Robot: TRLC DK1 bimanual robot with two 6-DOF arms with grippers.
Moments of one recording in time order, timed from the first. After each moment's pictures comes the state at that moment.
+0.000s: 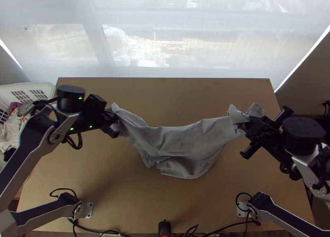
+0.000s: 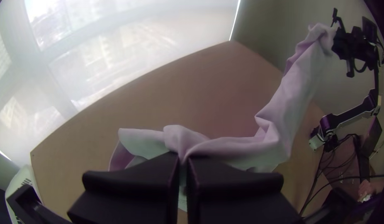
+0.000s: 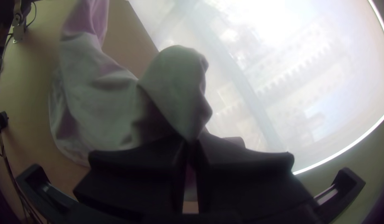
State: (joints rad) left arm -0.42 1.19 1.38 -0.89 0.21 0.15; right arm 0.64 0.87 1.32 -0.92 0.29 -0.66
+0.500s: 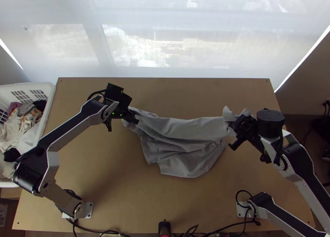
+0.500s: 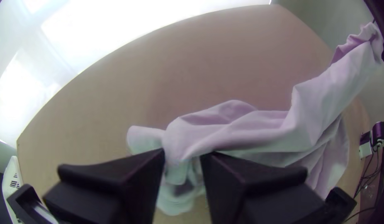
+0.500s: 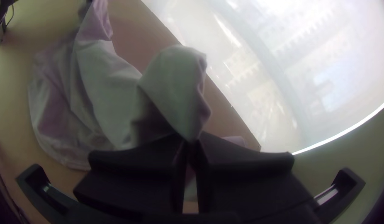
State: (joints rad) left arm -0.39 1.69 1.32 -0.54 0.06 0.16; right arm 0.43 0.94 1.00 -0.66 0.19 -0.62
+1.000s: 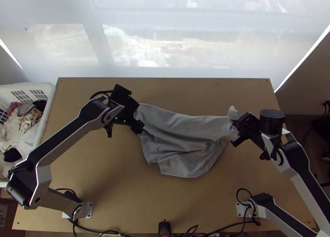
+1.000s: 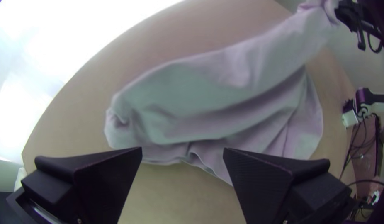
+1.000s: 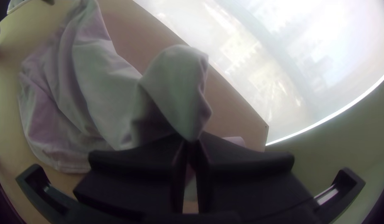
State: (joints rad) left arm -0.53 1.60 1.42 -0.81 0.04 0.18; right arm 0.29 0.96 0.91 -0.58 0.13 -0.56
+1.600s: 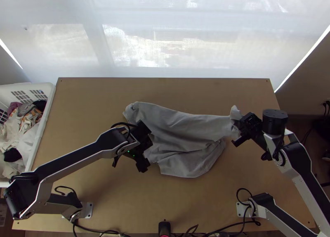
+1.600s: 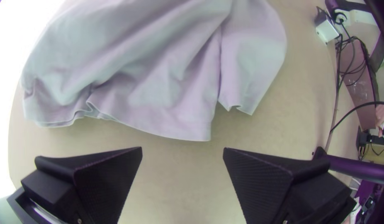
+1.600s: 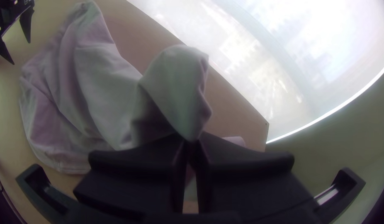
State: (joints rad) left arm -0.82 1.53 1.17 -0.88 0.04 0.19; right arm 0.27 0.95 0.92 -0.60 0.12 -0.55
